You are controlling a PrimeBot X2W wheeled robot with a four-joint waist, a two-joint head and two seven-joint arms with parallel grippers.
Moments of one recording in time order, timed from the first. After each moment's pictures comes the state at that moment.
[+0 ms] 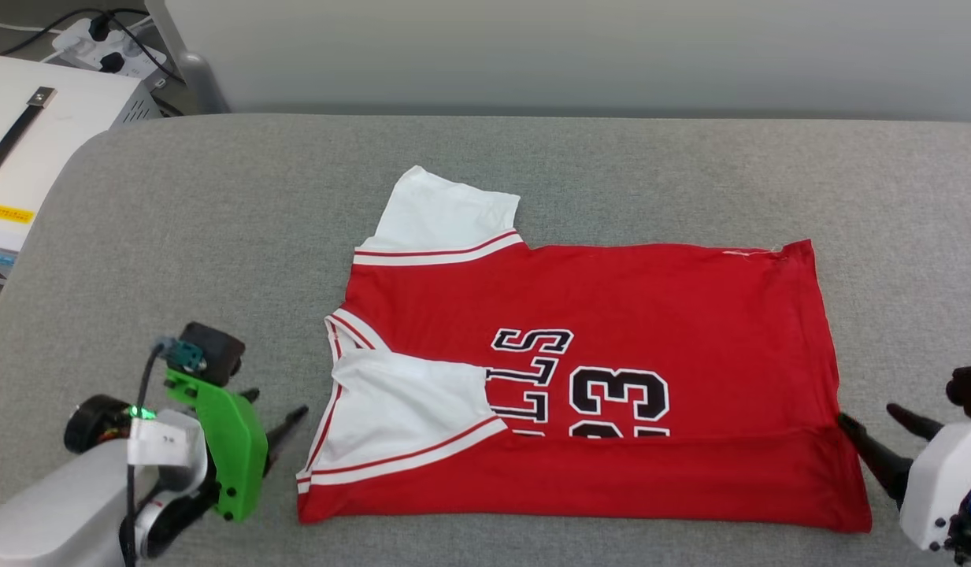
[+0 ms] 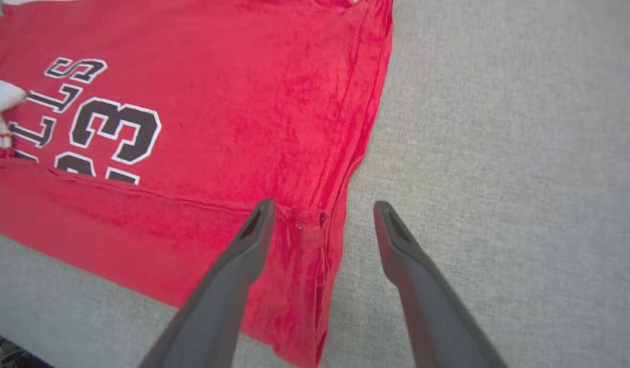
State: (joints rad) left arm -0.57 0.83 -1.08 0.23 -1.08 0.02 0.21; right arm -0.04 -0.60 0.22 0.10 0.69 0.13 0.36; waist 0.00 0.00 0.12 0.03
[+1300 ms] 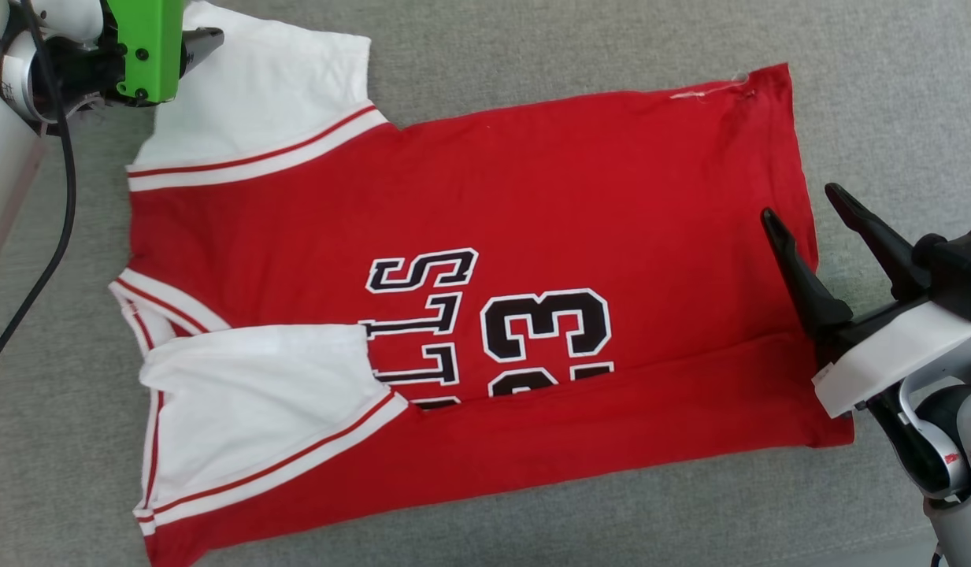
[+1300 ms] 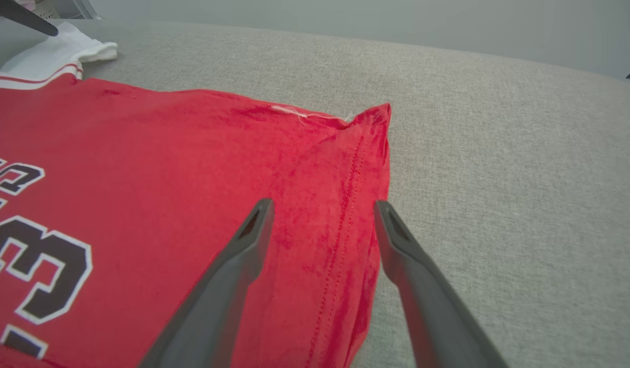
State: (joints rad) left arm -1.39 0.62 -0.99 0.70 -1.09 -0.10 0.72; right arm -0.26 -0.39 0.19 -0.13 0.41 0.13 0.09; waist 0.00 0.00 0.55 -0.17
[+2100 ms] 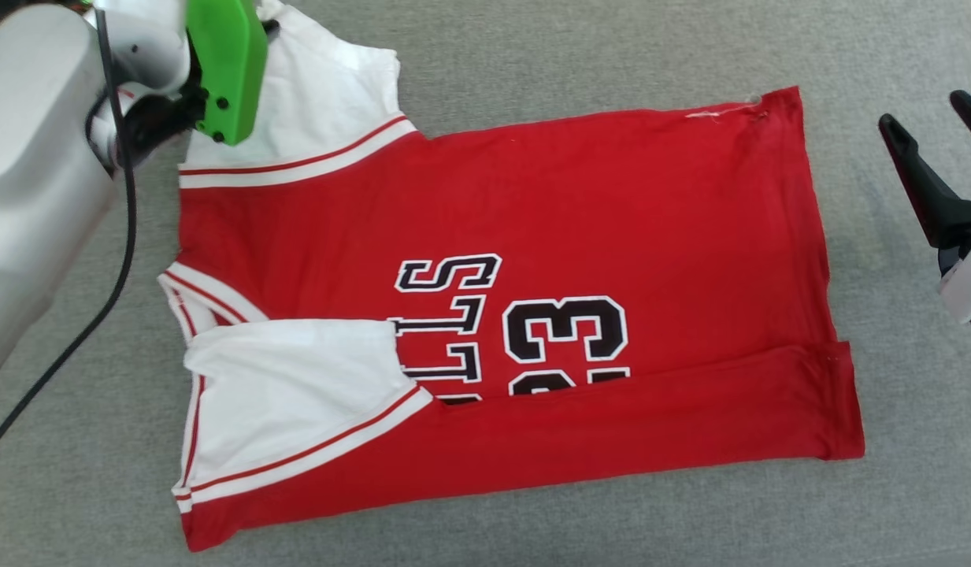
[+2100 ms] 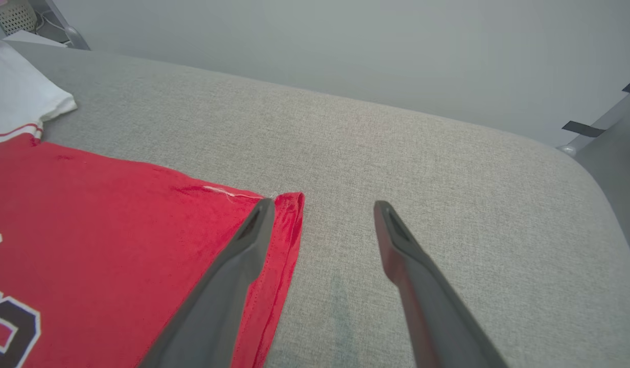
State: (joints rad) left arm -1.37 0.61 -1.12 0.58 -1.09 -0.13 0.50; right arm -0.43 -0.58 0.14 -0.08 0.58 0.13 0.24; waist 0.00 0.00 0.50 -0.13
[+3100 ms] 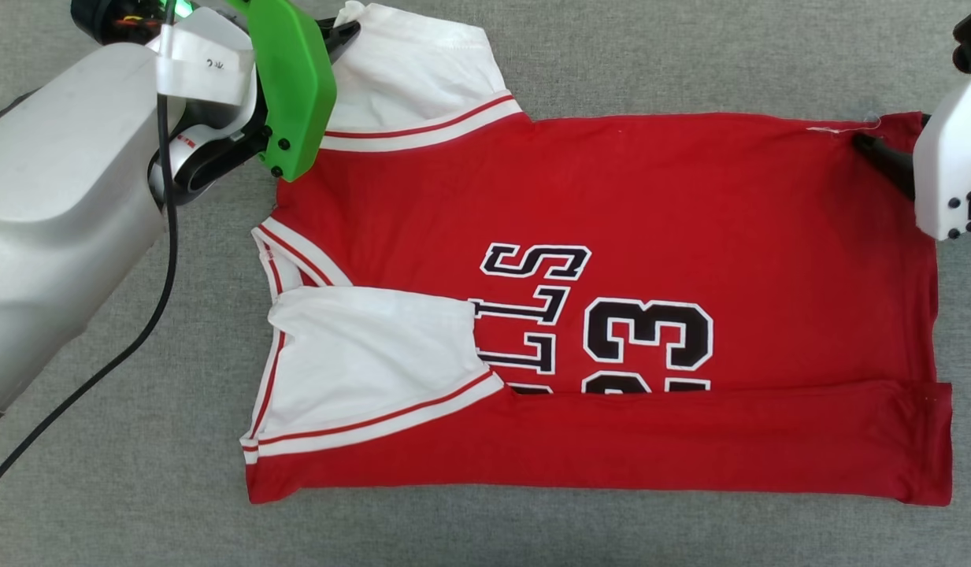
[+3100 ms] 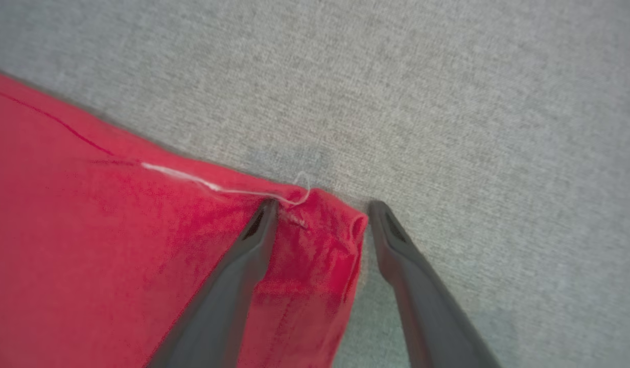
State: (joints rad) left arm -1.35 0.61 -1.19 0.43 -1.03 -0.13 0.33; right arm -0.88 -0.64 0.55 0.44 0.72 0.13 0.68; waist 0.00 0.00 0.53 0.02
